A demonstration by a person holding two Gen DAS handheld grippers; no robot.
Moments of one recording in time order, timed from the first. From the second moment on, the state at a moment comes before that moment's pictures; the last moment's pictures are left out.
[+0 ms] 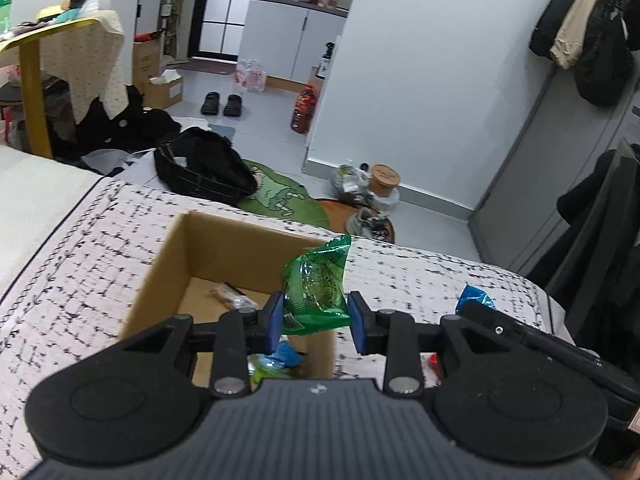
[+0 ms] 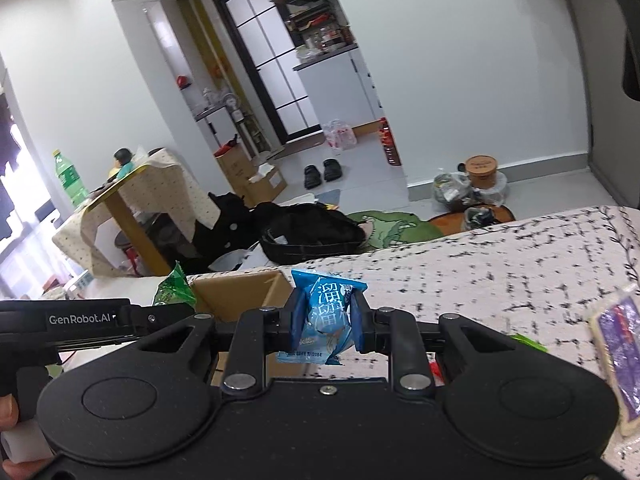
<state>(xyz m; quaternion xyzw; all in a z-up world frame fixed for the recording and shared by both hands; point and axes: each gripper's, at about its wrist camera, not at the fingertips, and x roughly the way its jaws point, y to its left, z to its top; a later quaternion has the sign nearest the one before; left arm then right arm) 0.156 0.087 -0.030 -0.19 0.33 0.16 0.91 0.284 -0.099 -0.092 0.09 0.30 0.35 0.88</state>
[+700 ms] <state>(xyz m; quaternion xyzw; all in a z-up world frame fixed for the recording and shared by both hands) 0.142 0.132 -0.037 -0.19 0.34 0.20 0.90 0.275 -0.040 -0.085 0.05 0.31 0.40 0.86</state>
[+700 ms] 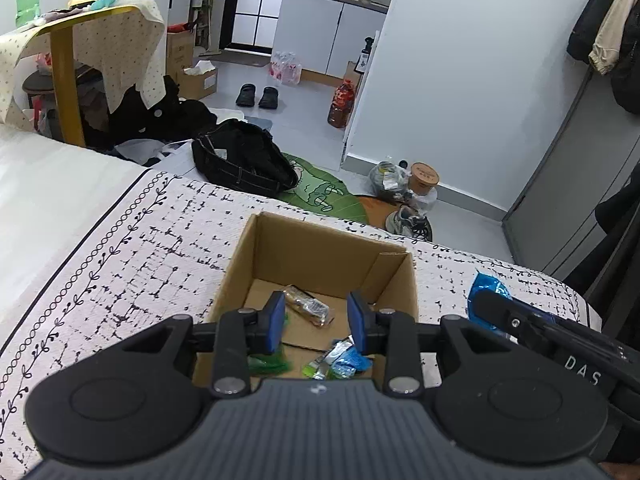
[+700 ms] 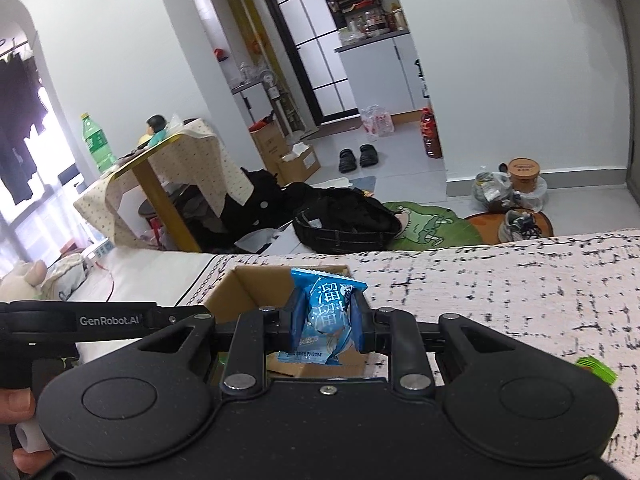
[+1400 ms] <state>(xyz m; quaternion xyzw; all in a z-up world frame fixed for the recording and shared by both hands) 0.139 0.135 -0.047 -0.20 0.37 0.20 0.89 0.275 -0.037 -0.080 0.05 0.31 0.40 0.86</state>
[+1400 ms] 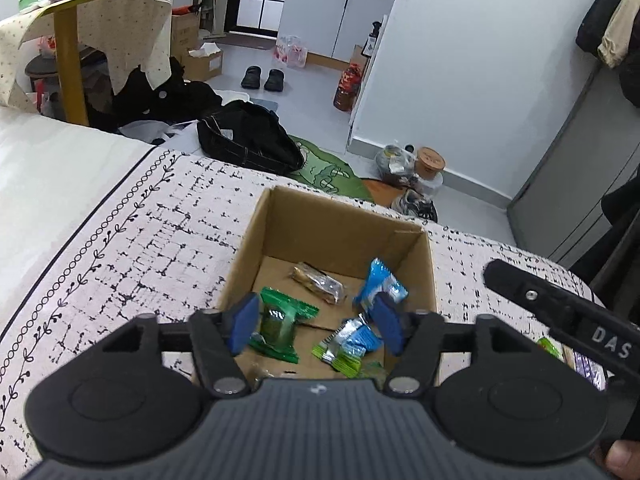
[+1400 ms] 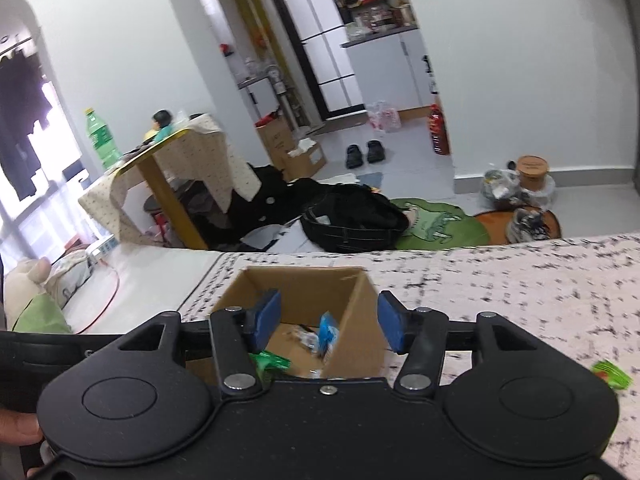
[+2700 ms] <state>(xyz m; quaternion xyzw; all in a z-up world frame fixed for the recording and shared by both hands) 0.165 0.026 -0.044 -0.17 0.37 0.12 0.91 0.263 -0.183 -0.097 0.09 0.30 0.27 0.91</state>
